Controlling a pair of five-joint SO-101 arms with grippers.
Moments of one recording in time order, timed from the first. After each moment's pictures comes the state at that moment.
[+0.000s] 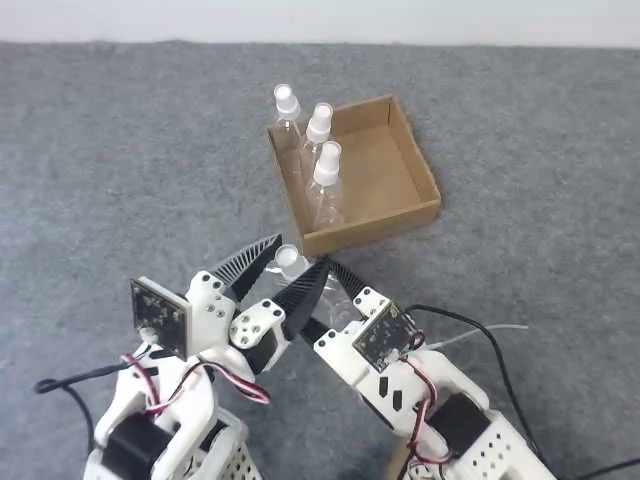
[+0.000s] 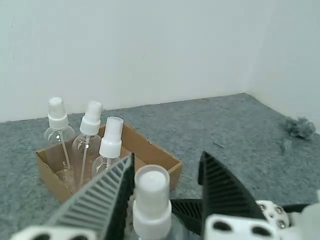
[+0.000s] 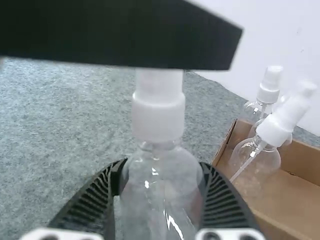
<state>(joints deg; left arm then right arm) 25.1 -103.5 70.4 56.5 14.4 -47.9 -102.6 95.2 28.0 7.0</state>
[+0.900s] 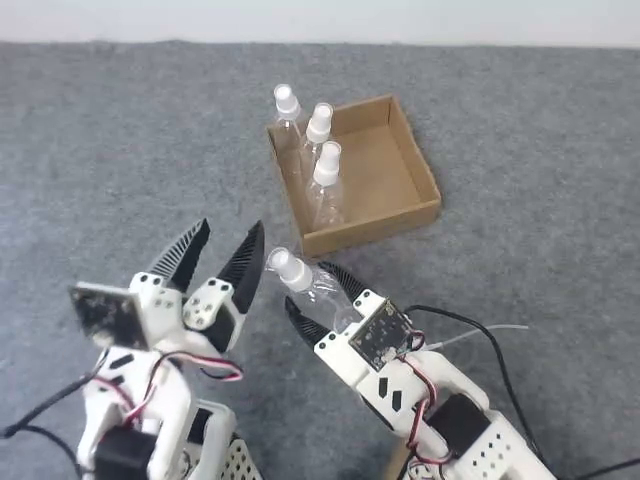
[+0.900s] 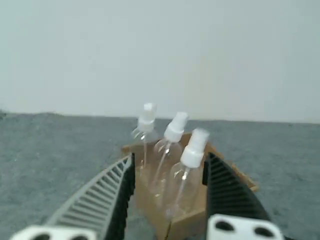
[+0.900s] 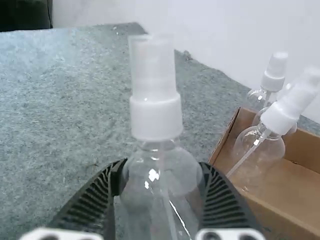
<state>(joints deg) 6.0 -103.5 66.8 60.4 14.3 -48.0 -102.6 95.2 30.7 7.0</state>
